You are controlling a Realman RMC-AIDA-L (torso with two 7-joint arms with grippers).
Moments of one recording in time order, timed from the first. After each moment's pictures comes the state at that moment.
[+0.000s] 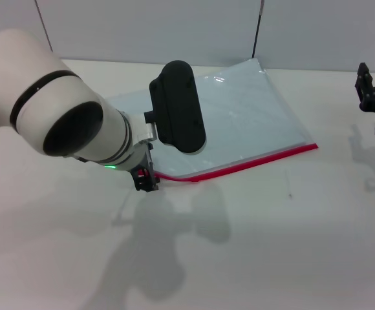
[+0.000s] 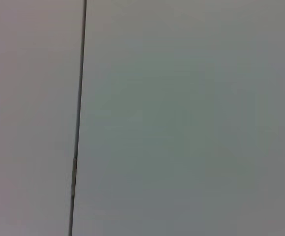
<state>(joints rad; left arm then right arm) -0.63 -2.02 -1.18 -1.28 2.87 -1.10 0.58 0.56 2.03 -2.29 -0.33 0.96 -0.85 -0.06</state>
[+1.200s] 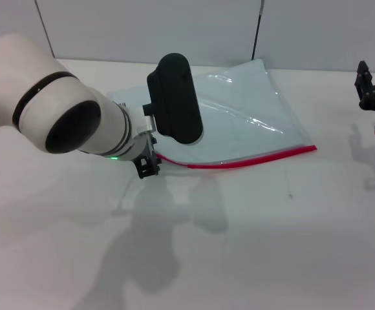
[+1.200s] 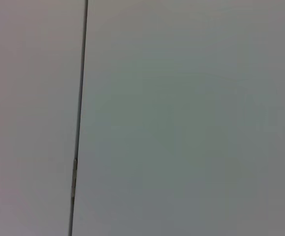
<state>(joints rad) -0.65 -2.03 -1.21 -1.18 2.87 -0.98 0.60 0.57 2.03 -2.29 -0.32 0.96 -0.85 -0.06</state>
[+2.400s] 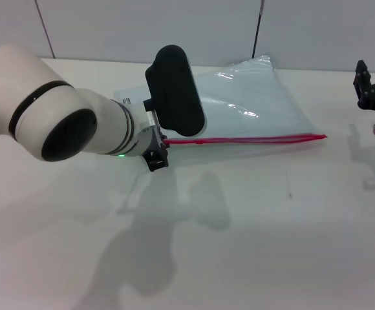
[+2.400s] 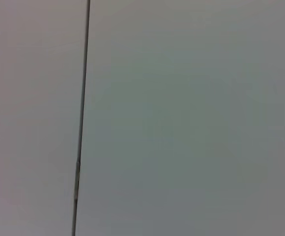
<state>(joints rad) -0.63 -2.03 -1.20 -1.18 2.87 -0.87 0.55 0.57 2.03 -2.29 -0.33 0.96 -0.85 -0.06</state>
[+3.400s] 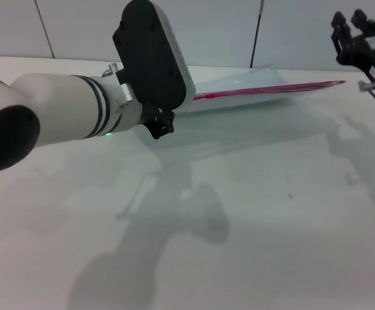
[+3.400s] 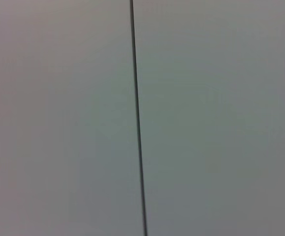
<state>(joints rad) -0.42 -2.03 -1.28 -1.52 2.87 -0.82 0.62 0.52 1.90 -2.28 -0.73 0.93 -0.72 0.00</state>
